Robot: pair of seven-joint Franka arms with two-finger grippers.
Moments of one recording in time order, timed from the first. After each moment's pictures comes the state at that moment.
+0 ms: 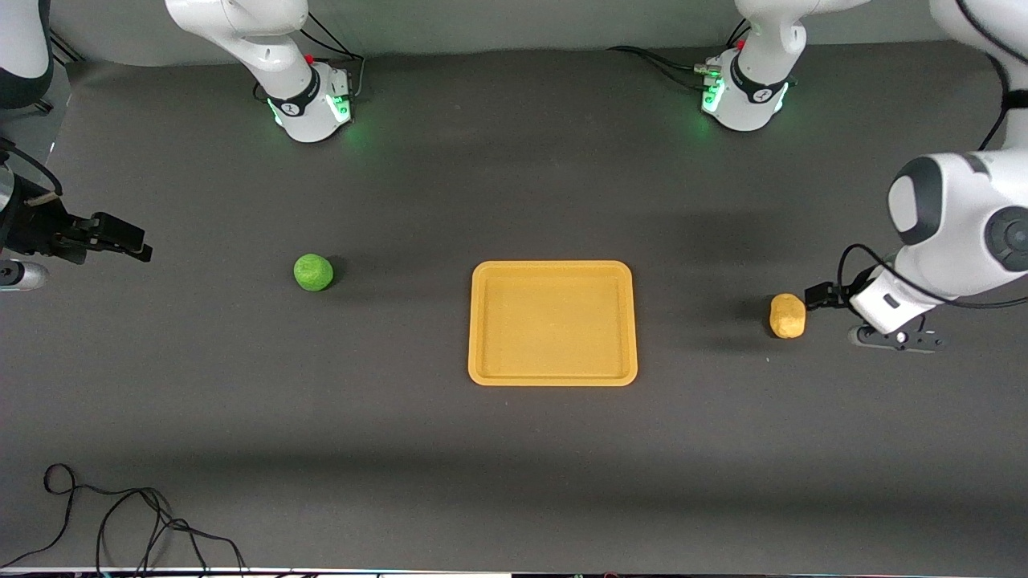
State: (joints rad) left arm 0.12 0.27 -0.08 -2.04 0.01 2.27 0.14; right arm -0.04 0.06 0.01 -1.56 0.01 1.57 -0.01
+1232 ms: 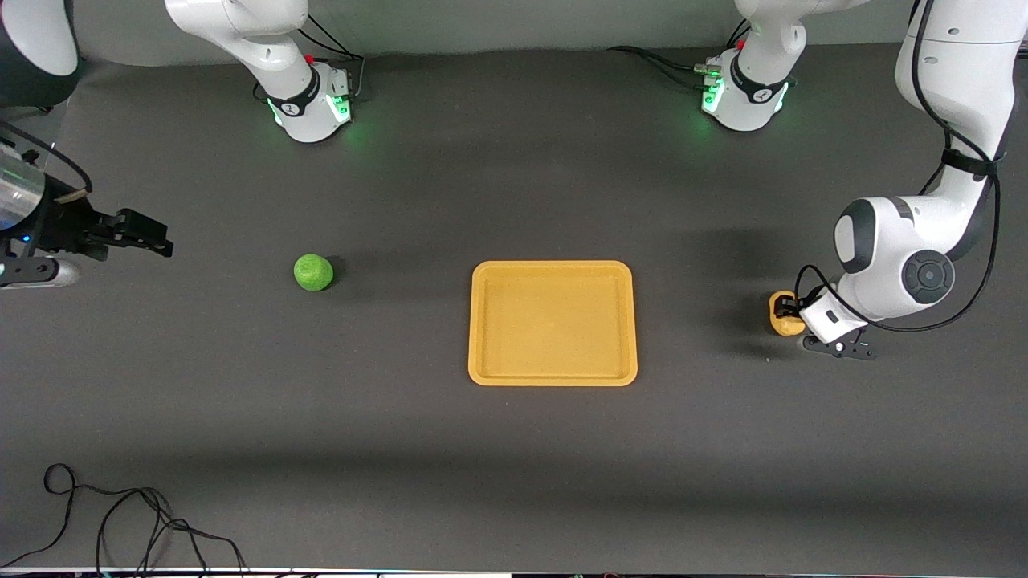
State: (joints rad) left arm 0.13 0.40 -0.10 -2.11 0.02 2.37 0.19; right arm 0.02 0.01 0.01 -1.65 0.01 1.59 0.02
